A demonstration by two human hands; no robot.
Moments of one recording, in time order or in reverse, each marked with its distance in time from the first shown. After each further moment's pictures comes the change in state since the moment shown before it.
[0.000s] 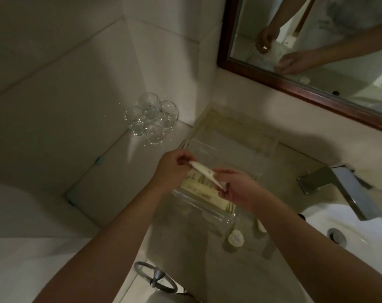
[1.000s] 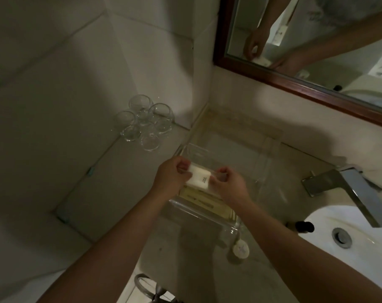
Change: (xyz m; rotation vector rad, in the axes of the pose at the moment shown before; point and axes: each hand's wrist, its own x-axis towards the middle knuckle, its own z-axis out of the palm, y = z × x) left_hand 0.034 -0.031 0.007 0.191 -0.013 -0.083; right_hand 0.048 0.019 0.008 -0.576 0.447 -0.367
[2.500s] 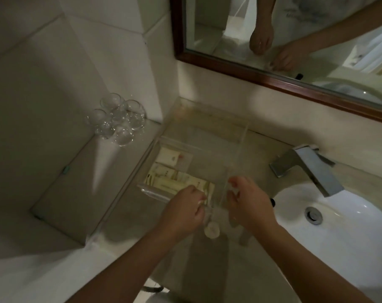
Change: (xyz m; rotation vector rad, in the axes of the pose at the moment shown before) left_hand -0.108 0.023 0.087 0.501 -0.231 0.384; right_hand -0.087 0.042 -0.112 -0.604 0.066 -0.234
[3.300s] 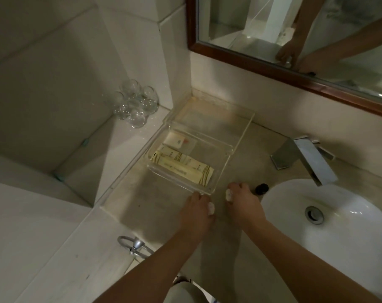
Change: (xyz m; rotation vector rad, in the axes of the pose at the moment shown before) left_hand -0.041 0.035 0.099 0.089 0.055 -0.338; right_hand -0.027 0.051 0.038 -0.102 -0.205 -0.005
